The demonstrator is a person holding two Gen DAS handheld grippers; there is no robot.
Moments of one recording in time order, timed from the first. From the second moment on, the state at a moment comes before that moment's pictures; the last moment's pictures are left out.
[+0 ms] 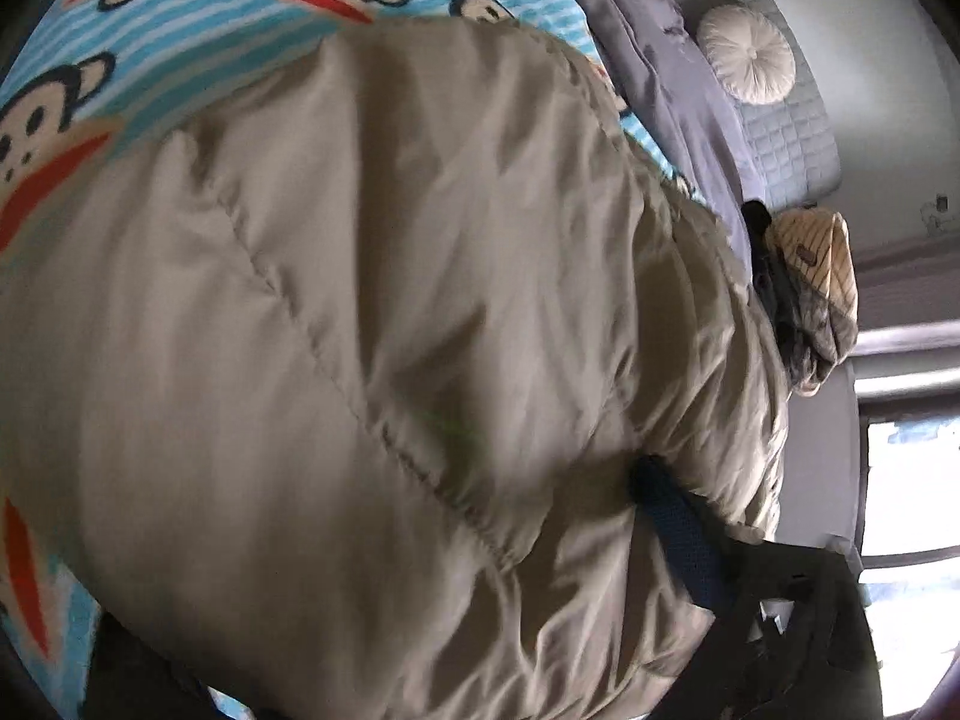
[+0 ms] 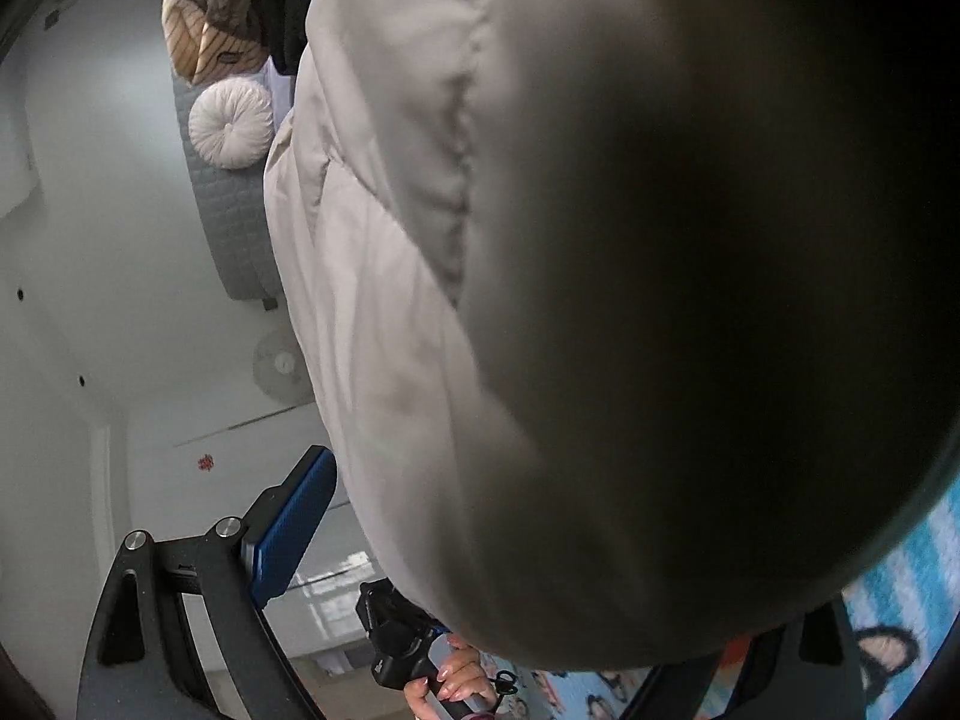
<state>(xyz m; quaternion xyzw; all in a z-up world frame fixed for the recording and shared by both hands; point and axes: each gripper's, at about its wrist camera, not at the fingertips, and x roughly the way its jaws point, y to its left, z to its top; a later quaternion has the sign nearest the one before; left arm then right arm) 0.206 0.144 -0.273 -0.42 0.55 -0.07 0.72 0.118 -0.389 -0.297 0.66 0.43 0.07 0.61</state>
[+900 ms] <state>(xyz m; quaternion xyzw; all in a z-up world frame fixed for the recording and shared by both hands) 0.054 0.175 -0.189 -0.35 0.59 -0.18 0.71 0.011 -0.361 -0.228 0.59 0.50 0.10 0.62</state>
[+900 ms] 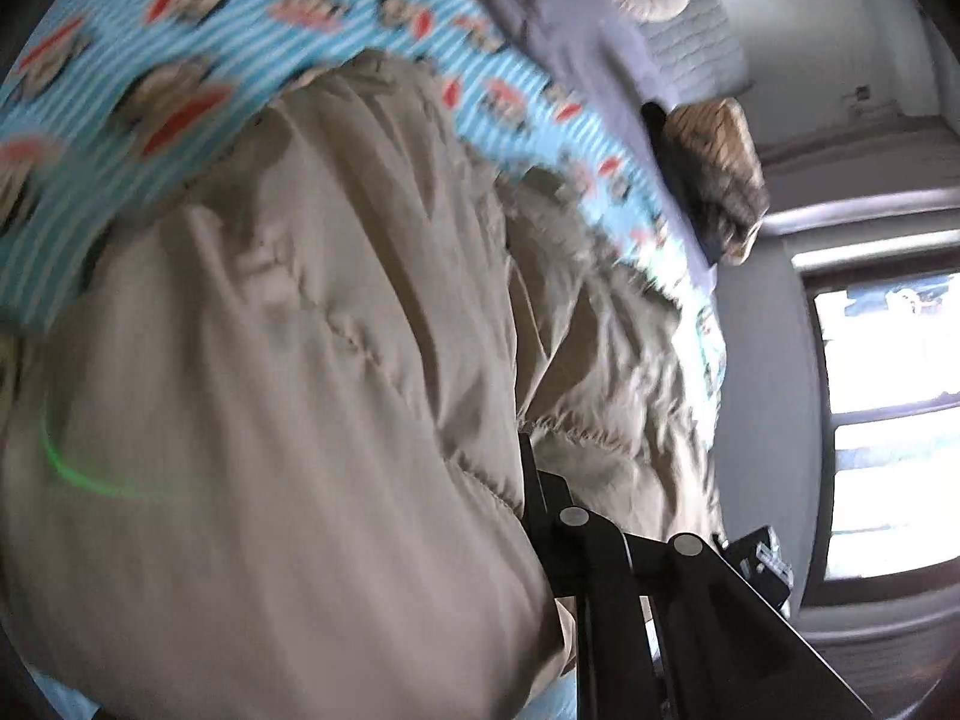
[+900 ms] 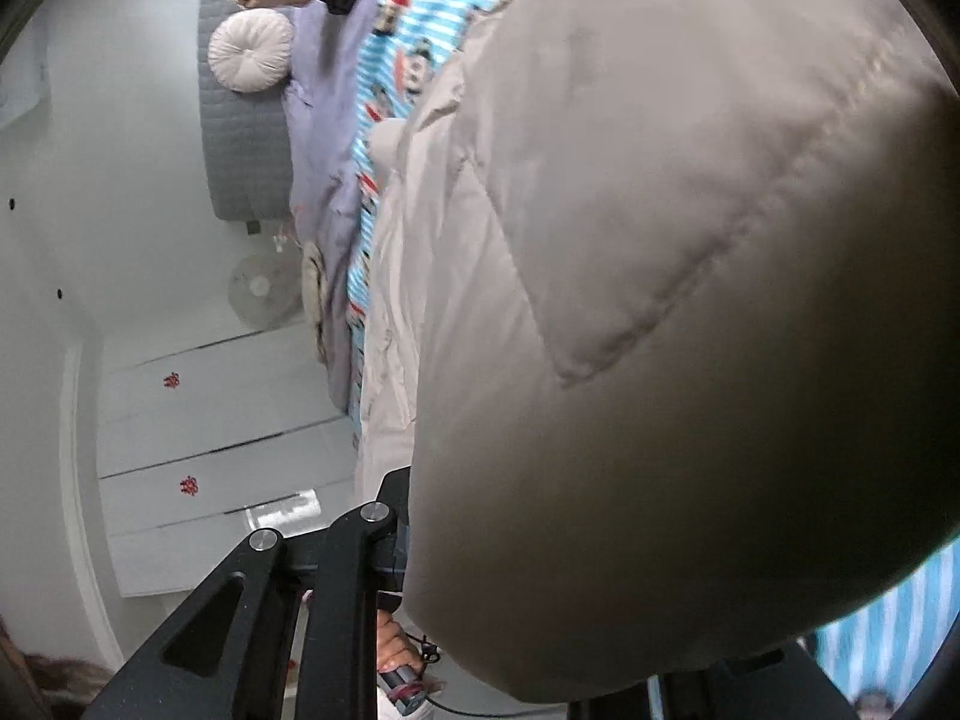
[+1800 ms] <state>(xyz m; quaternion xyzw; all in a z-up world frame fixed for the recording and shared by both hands) -0.013 0.209 -0.135 -0.15 0.61 -0.03 0.77 0.009 -0.333 -0.220 0.48 0.63 0.07 0.61</state>
